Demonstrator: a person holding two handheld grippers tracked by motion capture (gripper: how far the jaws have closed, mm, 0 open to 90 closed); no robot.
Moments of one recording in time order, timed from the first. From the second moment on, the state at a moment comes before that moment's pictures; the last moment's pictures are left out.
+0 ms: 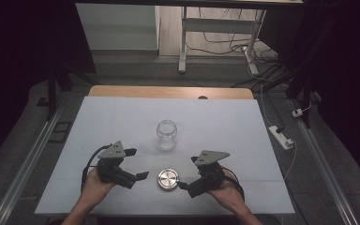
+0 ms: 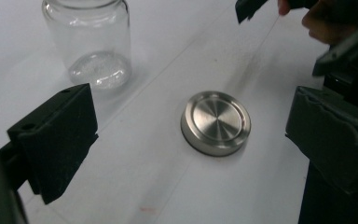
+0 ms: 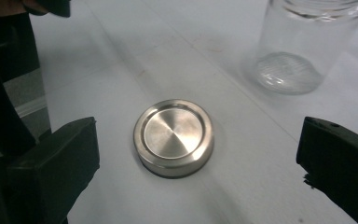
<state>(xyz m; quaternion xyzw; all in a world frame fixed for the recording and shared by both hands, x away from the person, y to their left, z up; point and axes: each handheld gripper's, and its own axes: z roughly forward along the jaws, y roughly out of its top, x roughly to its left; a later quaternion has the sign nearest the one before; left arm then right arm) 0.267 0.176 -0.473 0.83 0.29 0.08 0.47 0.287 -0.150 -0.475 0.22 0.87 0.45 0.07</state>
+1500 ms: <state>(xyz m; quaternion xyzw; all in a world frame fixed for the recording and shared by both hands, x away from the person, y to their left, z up) 0.189 0.280 -0.511 0.78 0.43 0.11 0.44 0.256 -0.265 -0.479 0.35 0.81 0.43 0.16</state>
